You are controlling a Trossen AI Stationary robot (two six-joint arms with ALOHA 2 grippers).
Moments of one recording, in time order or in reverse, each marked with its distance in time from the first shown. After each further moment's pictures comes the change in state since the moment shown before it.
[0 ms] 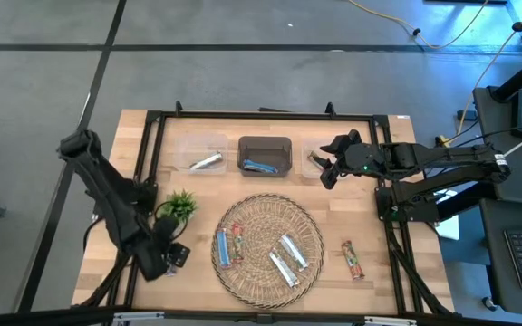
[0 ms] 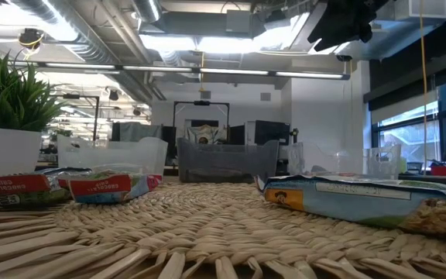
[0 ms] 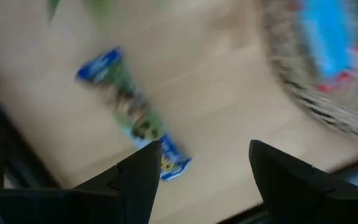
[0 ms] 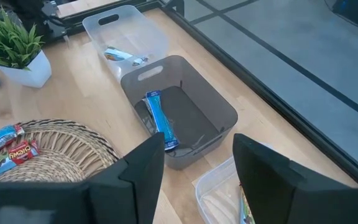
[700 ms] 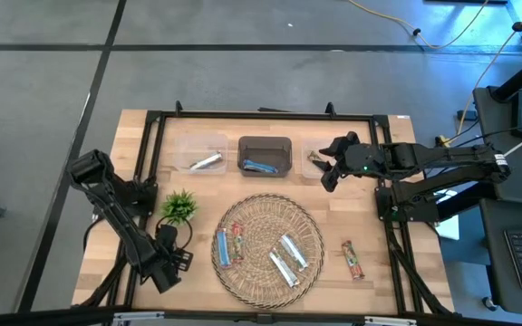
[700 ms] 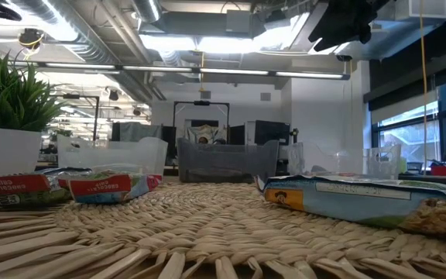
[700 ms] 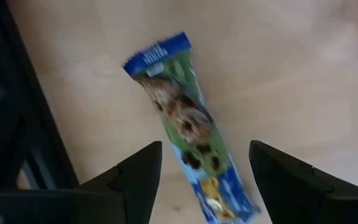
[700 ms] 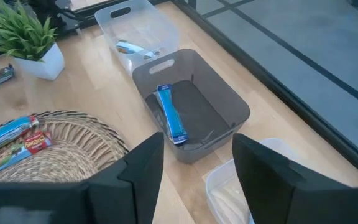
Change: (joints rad) left arm -0.010 0.265 0.000 -0.024 0.104 -0.086; right arm 0.000 0.000 0.000 -0.005 -0.056 -0.001
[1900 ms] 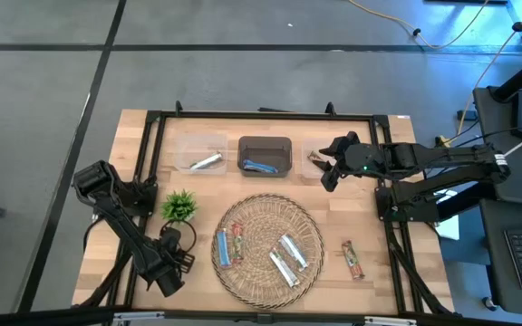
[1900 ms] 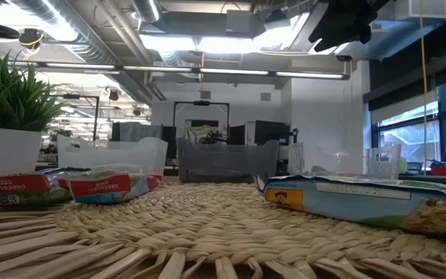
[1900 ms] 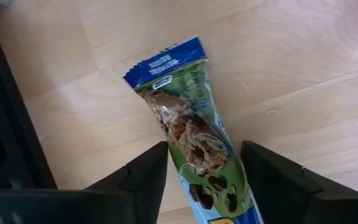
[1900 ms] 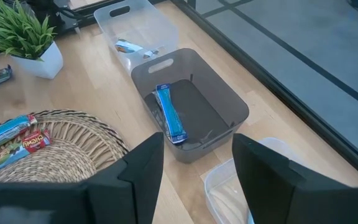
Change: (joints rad) left arm -0.005 0.120 0.001 0.032 -0.031 0.056; right arm 0.000 0.000 0.000 -0.002 0.002 -0.004
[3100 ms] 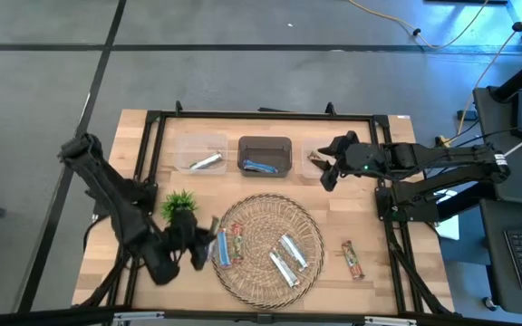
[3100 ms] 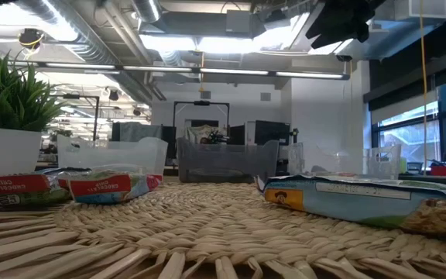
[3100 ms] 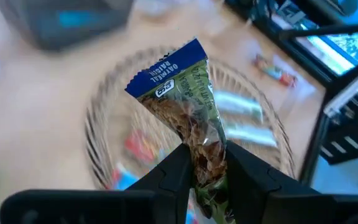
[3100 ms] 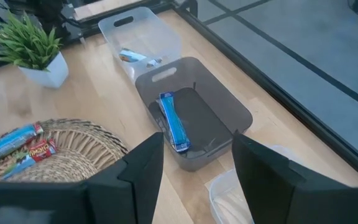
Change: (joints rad) left arm 0.134 -0.376 0.137 0.215 -0.761 0.764; right arm 0.000 0.000 0.000 0.039 0.000 0.000
